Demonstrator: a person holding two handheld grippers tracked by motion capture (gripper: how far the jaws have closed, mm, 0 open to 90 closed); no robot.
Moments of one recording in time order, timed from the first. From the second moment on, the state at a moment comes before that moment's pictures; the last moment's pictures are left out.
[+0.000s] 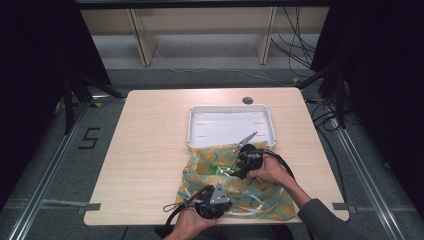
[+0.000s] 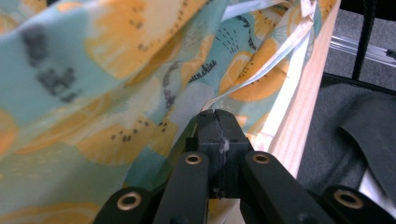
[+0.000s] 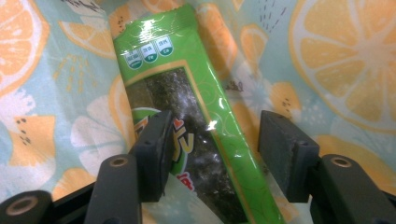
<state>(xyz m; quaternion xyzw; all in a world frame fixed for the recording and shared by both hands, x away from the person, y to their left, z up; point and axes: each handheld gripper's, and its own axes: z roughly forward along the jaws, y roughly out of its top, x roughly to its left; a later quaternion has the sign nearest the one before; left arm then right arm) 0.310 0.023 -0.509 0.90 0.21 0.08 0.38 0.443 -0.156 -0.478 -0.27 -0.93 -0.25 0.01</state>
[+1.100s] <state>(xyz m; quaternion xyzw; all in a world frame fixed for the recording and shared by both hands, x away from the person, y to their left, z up) 0.320 0.016 -0.512 0.89 0.22 0.09 0.38 0.449 -0.156 -0.484 -0.28 -0.92 -0.25 0.05</state>
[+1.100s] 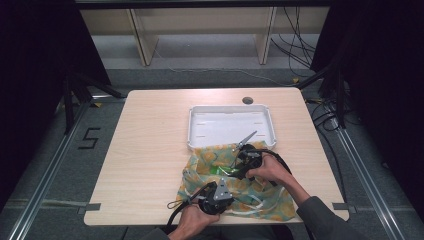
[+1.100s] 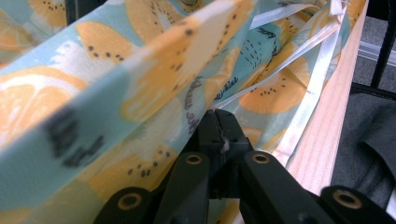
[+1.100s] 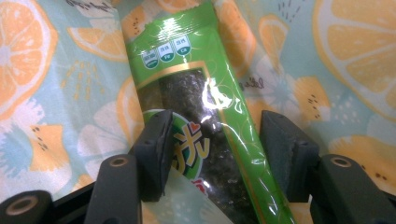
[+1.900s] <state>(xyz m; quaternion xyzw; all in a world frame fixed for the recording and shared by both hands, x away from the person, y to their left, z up) 0.320 0.015 -0.512 0.89 0.22 0.09 0.38 0.444 -0.158 -0.462 -0.27 -0.92 -0.28 0.07</state>
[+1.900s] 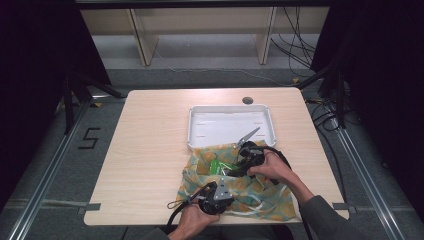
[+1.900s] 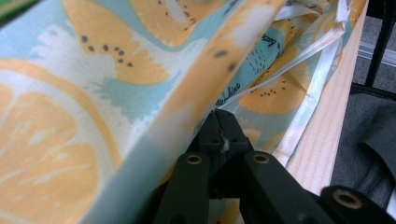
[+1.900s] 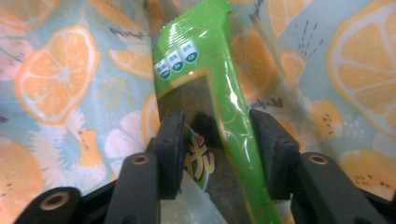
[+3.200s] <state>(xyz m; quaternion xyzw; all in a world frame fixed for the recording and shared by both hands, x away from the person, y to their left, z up) 0.311 0.014 -0.500 0.89 0.22 0.07 0.39 0.432 -0.156 -0.432 -0.18 -0.93 -0.32 0.07</state>
